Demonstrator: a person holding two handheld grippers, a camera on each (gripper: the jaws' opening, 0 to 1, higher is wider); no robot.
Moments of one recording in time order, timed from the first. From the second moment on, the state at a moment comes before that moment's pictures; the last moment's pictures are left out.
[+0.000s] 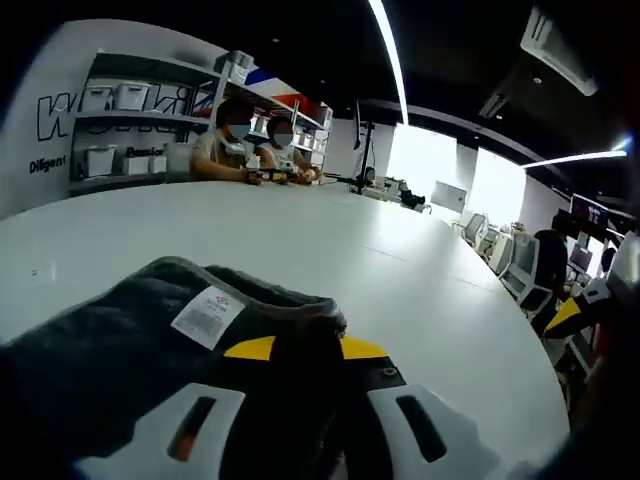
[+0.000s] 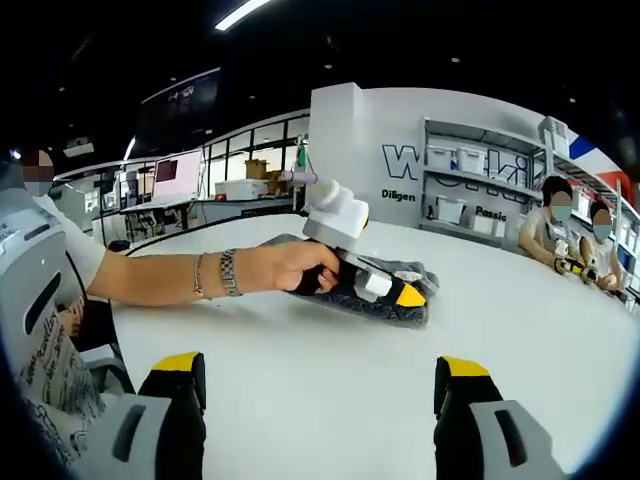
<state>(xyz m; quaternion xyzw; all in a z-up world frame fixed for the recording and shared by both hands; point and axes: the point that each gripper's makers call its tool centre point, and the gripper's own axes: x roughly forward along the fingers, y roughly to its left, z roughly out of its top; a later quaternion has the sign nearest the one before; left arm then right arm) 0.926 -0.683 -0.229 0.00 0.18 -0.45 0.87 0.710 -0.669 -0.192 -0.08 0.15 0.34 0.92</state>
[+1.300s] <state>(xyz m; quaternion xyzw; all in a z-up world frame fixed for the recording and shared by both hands) 0.839 -0.490 -0.141 -0.01 0.11 -0.43 0.89 0.717 -0.628 -0.182 -0.10 0.14 0.38 0.91</state>
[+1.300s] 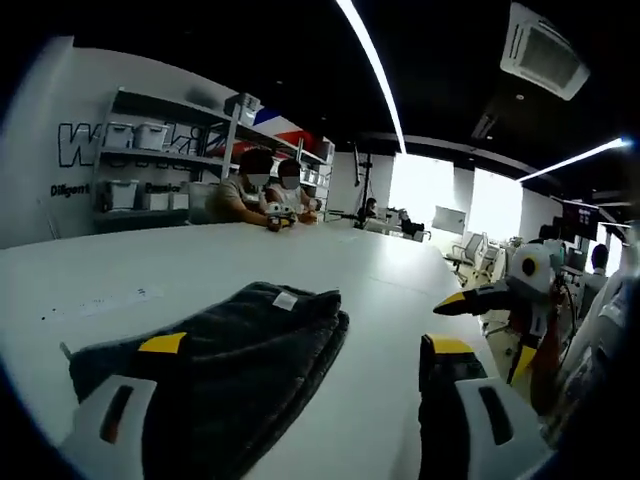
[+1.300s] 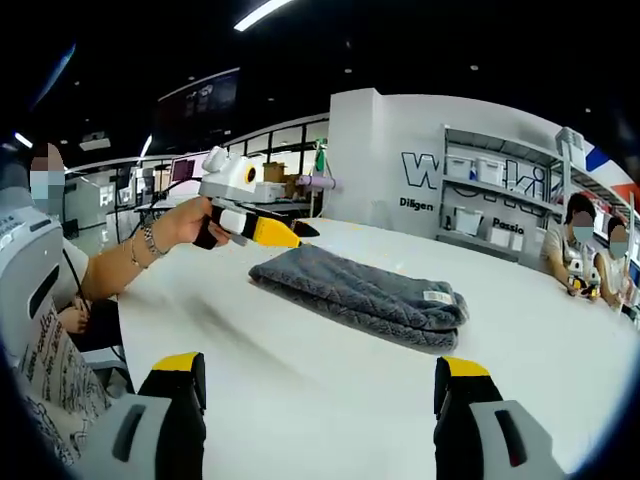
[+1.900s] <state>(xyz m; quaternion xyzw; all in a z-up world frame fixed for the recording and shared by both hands) 0.795 -0.389 -0.167 0.00 0.14 -0.38 0.91 0.730 -0.599 -0.185 -0.12 0.15 0.40 0.90</state>
